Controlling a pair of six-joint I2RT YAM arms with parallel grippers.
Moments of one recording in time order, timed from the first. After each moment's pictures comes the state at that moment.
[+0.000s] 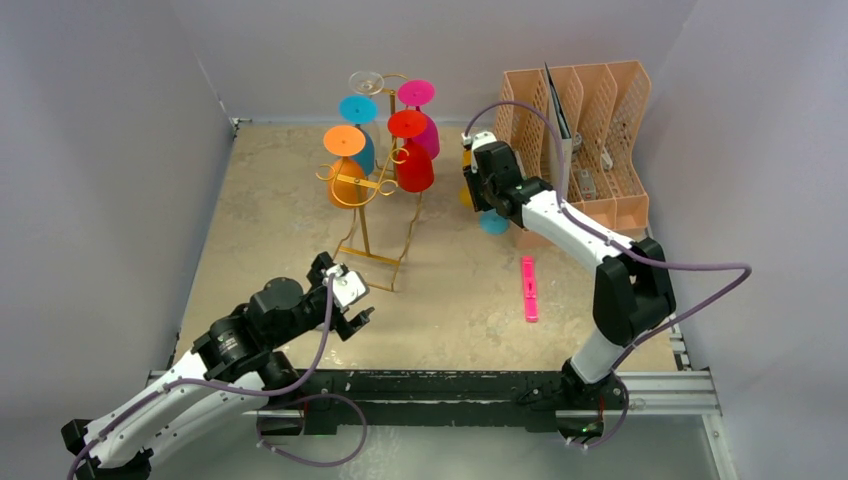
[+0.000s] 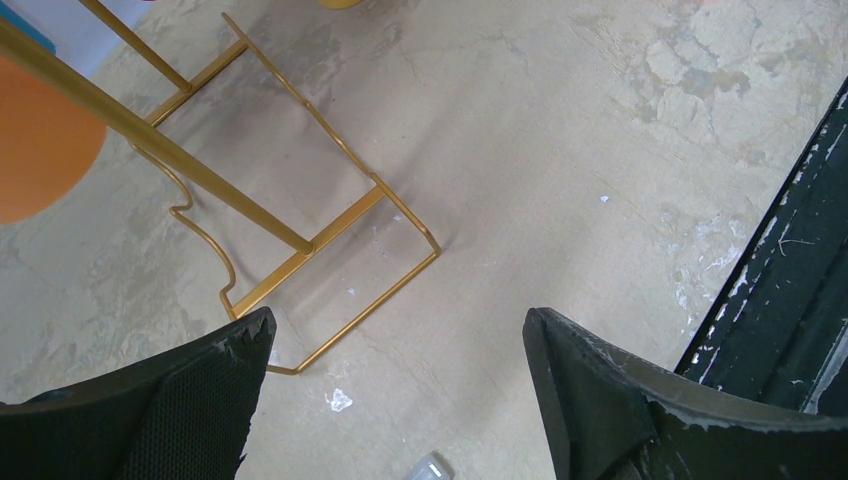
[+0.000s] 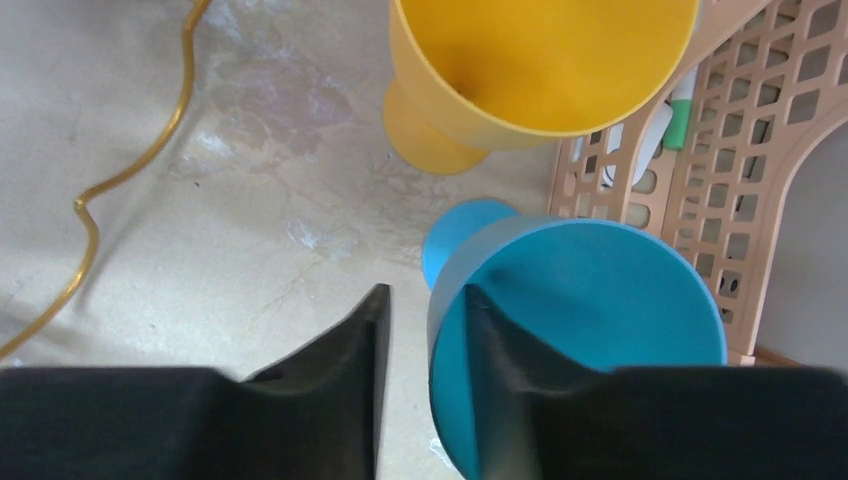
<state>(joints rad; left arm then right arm) -0.89 0.43 0.57 -0.52 -0.06 0.25 0.50 1.67 1.30 -0.37 0.22 0.04</state>
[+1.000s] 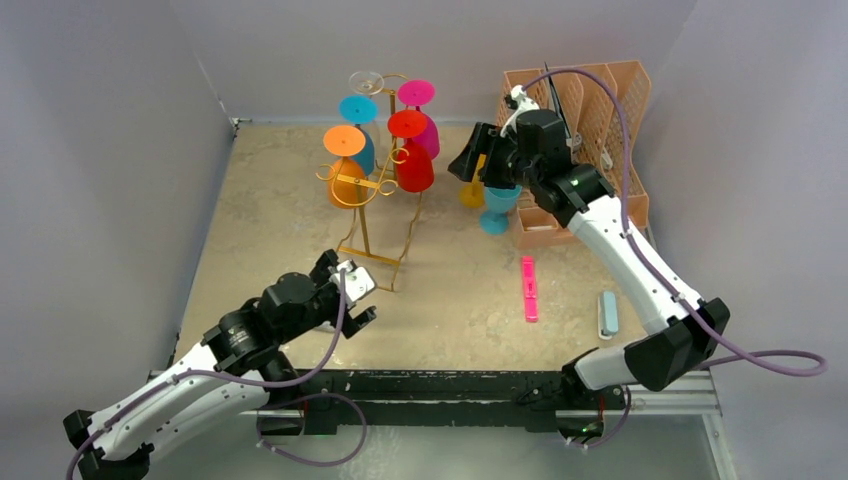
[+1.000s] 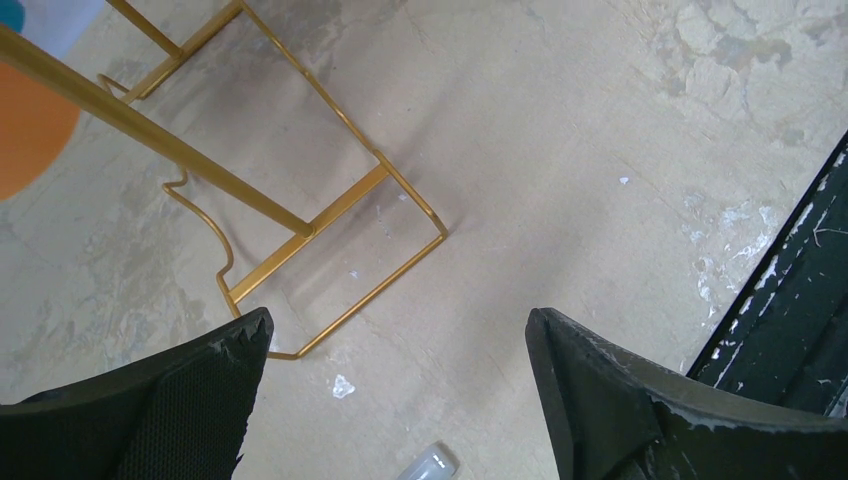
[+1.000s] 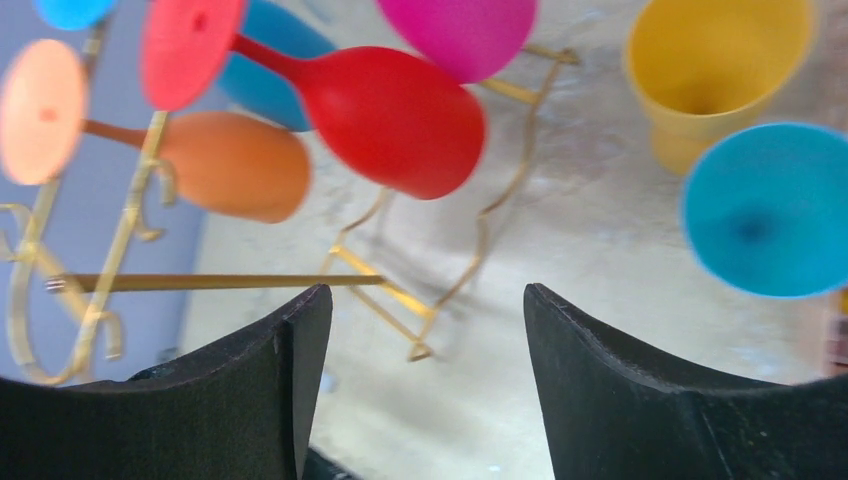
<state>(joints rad) -0.89 0.51 0.58 -0.51 -0.09 0.25 0.50 1.41 1.51 -0.60 -0.06 0.53</state>
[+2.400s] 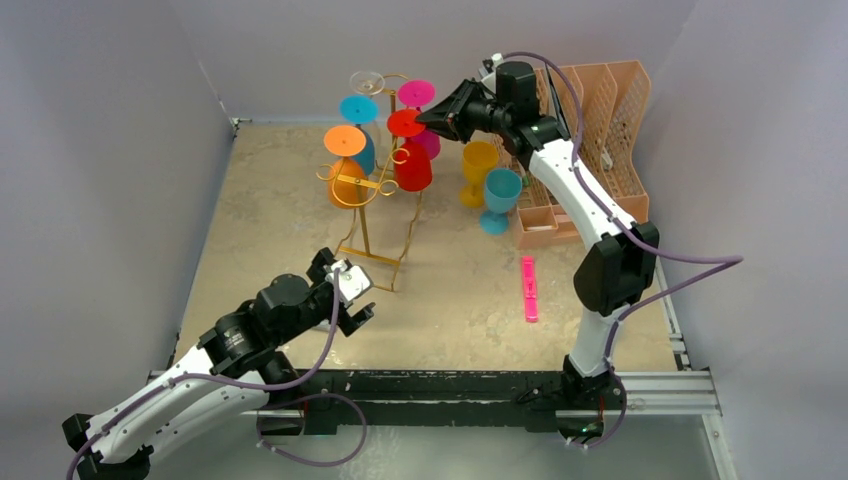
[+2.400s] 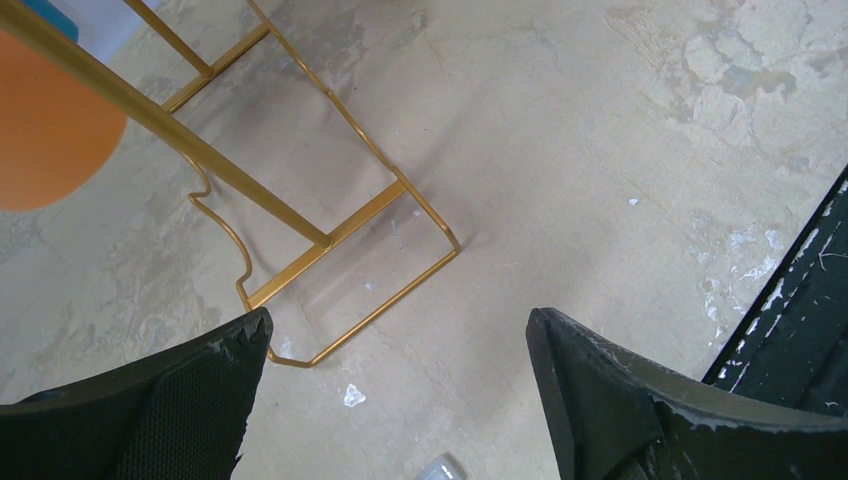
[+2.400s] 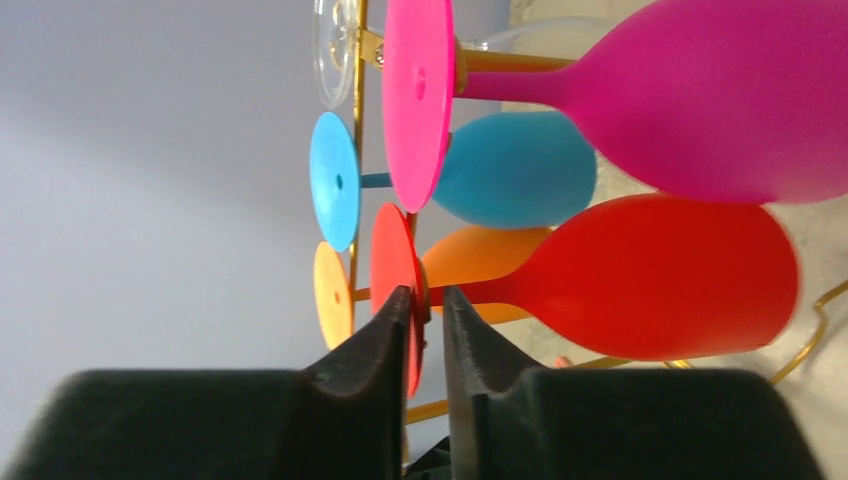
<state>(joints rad) -0.89 0.48 0.58 -0.49 -0.11 0.25 0.40 1.87 1.88 -0.34 -0.56 1.14</state>
